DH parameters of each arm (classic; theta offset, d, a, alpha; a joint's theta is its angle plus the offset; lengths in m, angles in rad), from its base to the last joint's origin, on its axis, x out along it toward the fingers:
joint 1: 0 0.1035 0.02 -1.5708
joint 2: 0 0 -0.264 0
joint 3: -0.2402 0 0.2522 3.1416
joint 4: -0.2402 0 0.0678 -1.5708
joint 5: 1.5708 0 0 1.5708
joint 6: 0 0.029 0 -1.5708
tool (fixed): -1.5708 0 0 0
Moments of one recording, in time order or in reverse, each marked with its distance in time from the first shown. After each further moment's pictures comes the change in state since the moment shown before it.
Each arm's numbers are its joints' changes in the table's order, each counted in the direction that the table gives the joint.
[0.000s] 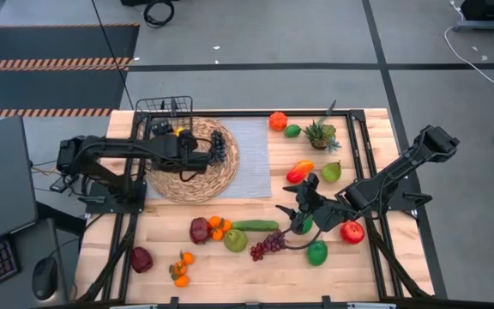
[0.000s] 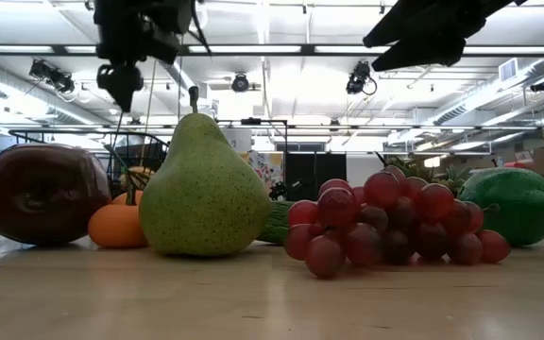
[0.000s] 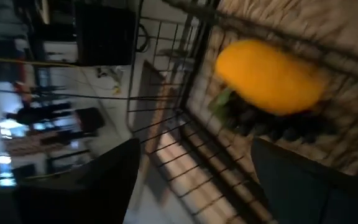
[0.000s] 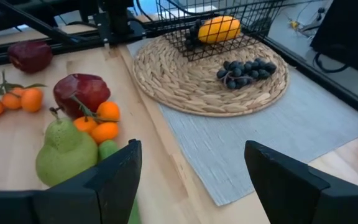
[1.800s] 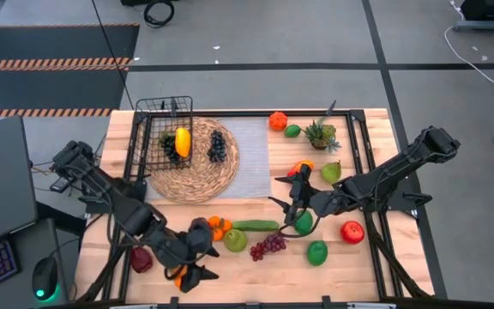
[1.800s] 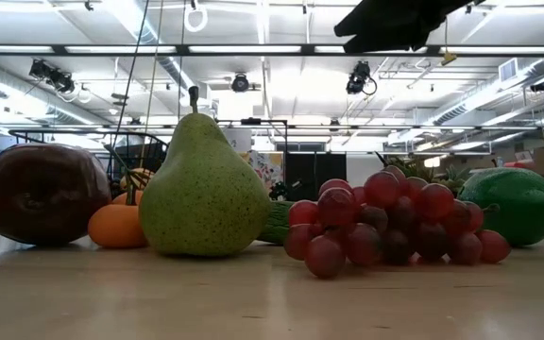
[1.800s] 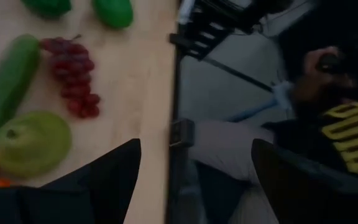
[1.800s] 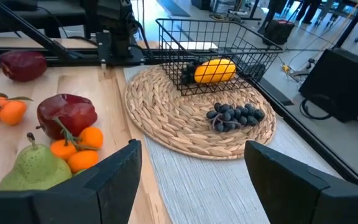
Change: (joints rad) left arm -0.741 0.005 -0.043 1.126 -0.642 -0.391; right arm -0.098 0.000 0.000 0.202 0.051 -0.345
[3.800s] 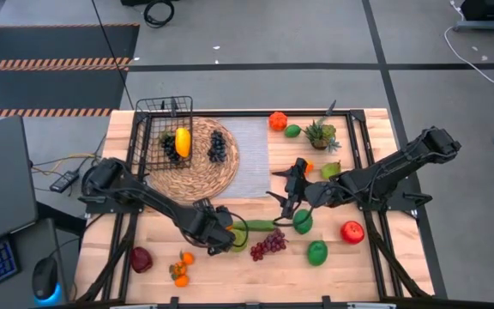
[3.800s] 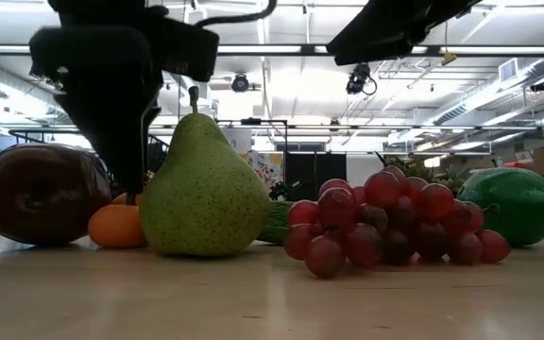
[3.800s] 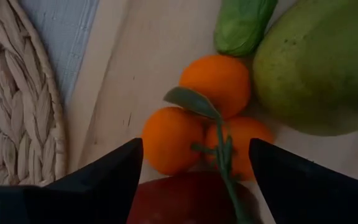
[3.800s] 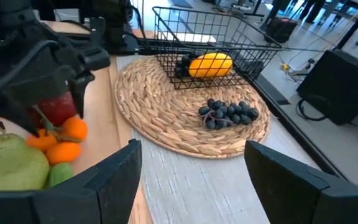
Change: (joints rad) left arm 0.230 0.387 0.000 -0.440 0.052 0.080; right arm -0.085 0.000 0.000 -0.007 0.089 -0.083
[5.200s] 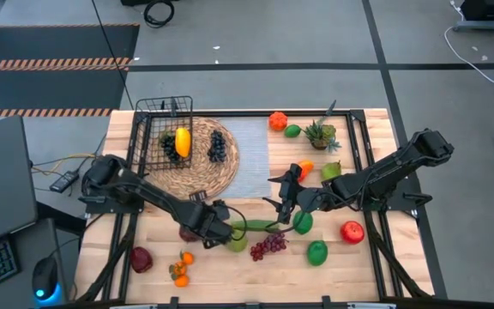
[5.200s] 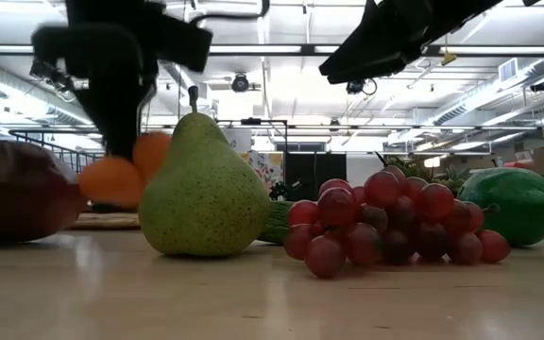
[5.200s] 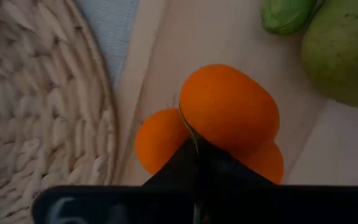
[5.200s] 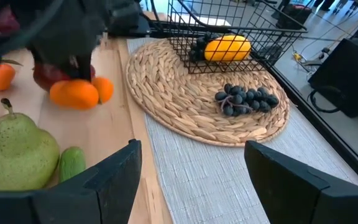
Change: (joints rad) left arm 0.034 -0.043 -0.034 -0.158 0.010 0.061; right arm 0.000 0.091 0.000 0.032 0.032 0.032
